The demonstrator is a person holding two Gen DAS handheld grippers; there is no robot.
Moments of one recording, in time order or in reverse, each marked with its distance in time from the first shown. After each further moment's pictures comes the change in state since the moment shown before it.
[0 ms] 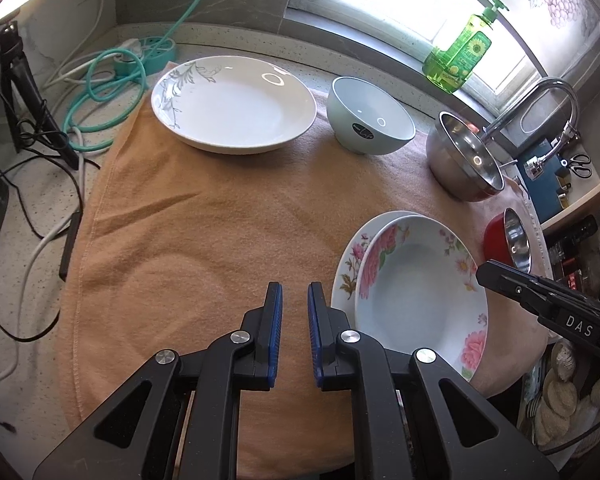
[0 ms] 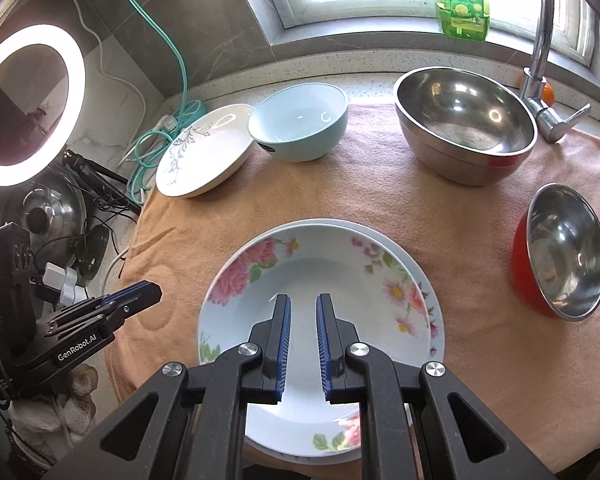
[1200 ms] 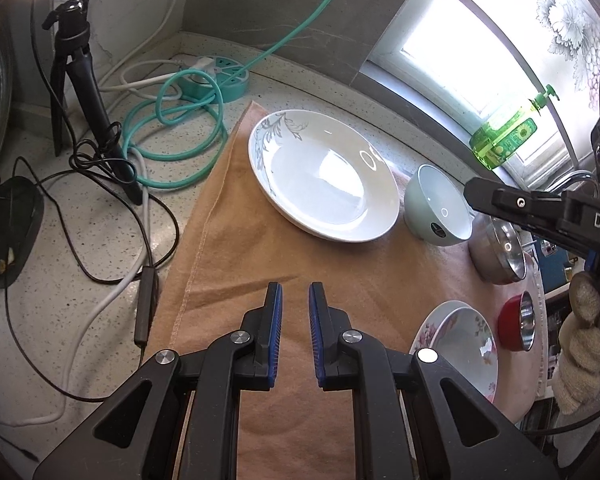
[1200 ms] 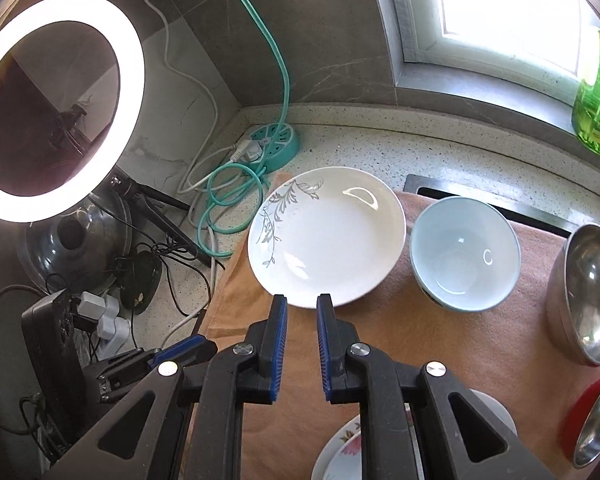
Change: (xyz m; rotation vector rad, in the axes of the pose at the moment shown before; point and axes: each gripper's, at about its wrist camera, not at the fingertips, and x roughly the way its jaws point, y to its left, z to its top) left arm -0.014 0.083 0.050 -0.163 -0.092 0.010; right arm 0.047 0.125 0.130 -0.182 0.013 0.124
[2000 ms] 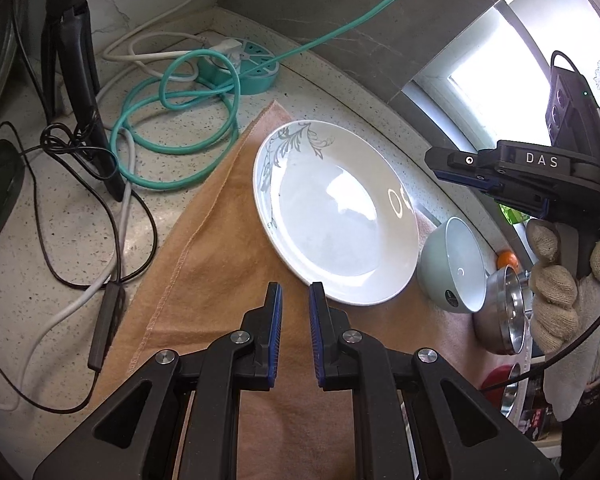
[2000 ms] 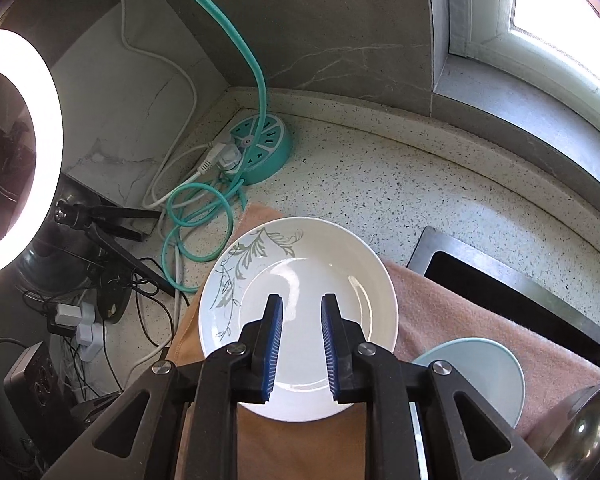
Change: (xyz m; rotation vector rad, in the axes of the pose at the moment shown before) left arm 0.044 0.003 0.034 -0.209 0.009 0.007; right arm 0.090 -0.046 0.106 -0.096 0.174 0.034
